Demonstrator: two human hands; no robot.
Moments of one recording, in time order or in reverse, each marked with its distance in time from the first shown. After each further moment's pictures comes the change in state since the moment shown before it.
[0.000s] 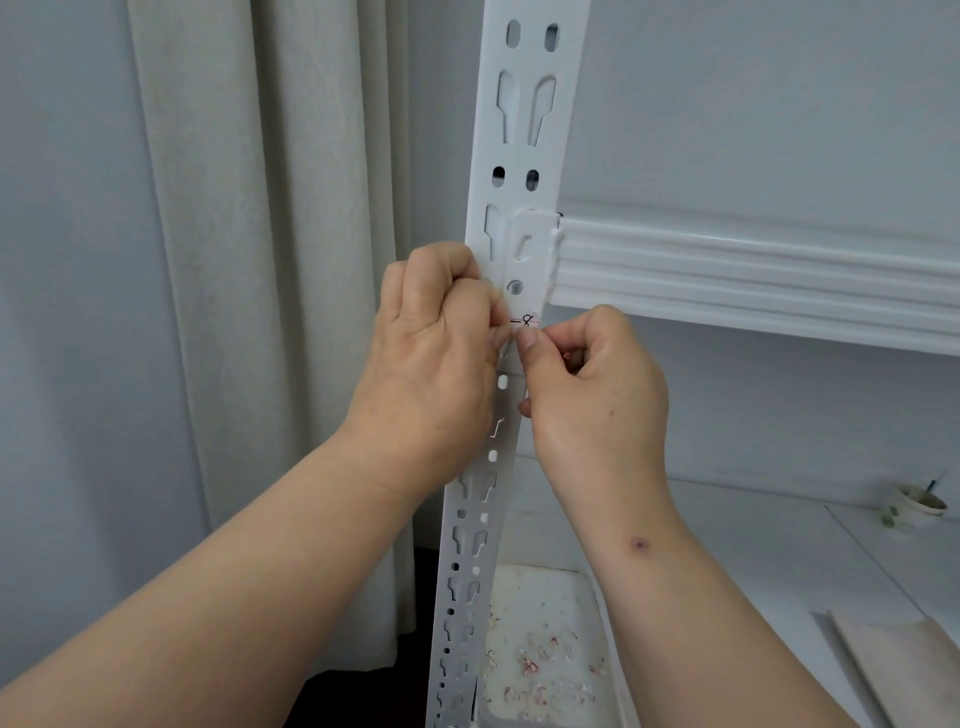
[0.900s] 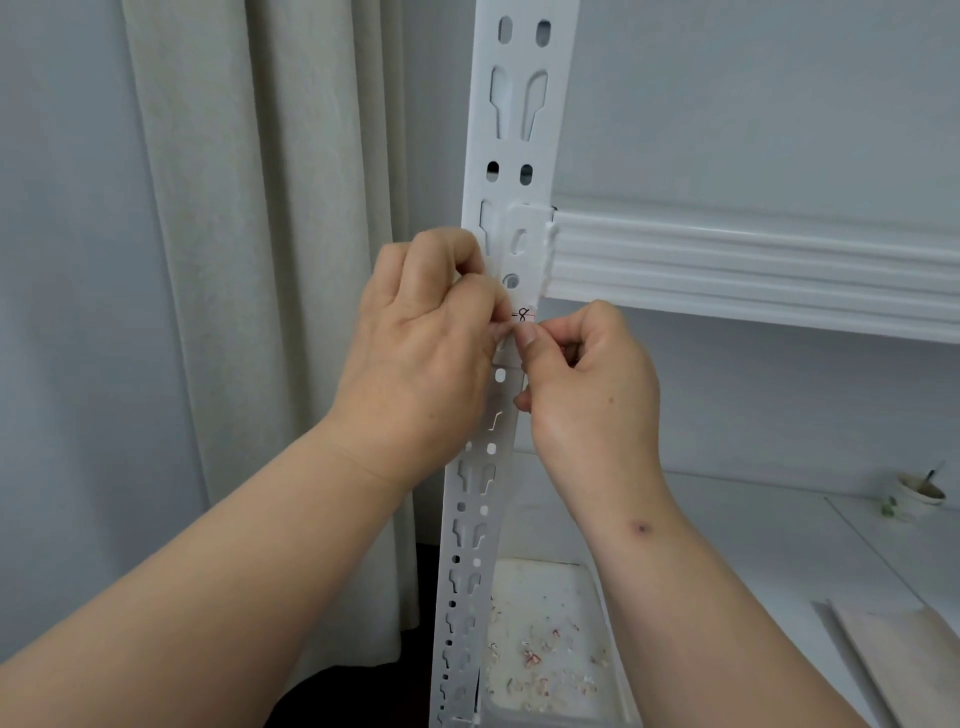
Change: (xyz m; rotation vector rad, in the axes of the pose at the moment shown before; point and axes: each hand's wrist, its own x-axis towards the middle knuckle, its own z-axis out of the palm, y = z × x) left_hand 0.004 -0.002 -0.009 0.119 0.001 0.079; right_hand -0.001 -0.001 -0.001 0.044 -0.042 0.042
